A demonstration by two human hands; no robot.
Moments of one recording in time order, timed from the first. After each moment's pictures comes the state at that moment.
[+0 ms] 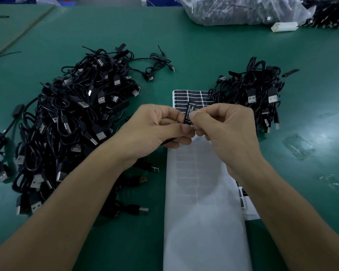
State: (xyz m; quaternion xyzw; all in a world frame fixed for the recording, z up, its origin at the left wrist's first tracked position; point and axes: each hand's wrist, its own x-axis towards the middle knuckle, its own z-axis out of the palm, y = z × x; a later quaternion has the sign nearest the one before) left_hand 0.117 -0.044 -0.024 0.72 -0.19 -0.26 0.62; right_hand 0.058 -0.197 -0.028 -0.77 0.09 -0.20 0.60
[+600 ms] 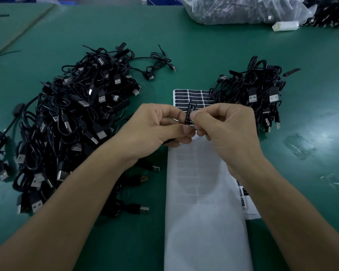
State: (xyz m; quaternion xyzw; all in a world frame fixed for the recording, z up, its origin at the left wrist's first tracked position) left_hand 0.119 -0.042 -0.029 0.72 -0.20 -0.25 0.61; right_hand 0.058 -0.196 -0.028 -0.77 0.10 -0.19 0.60
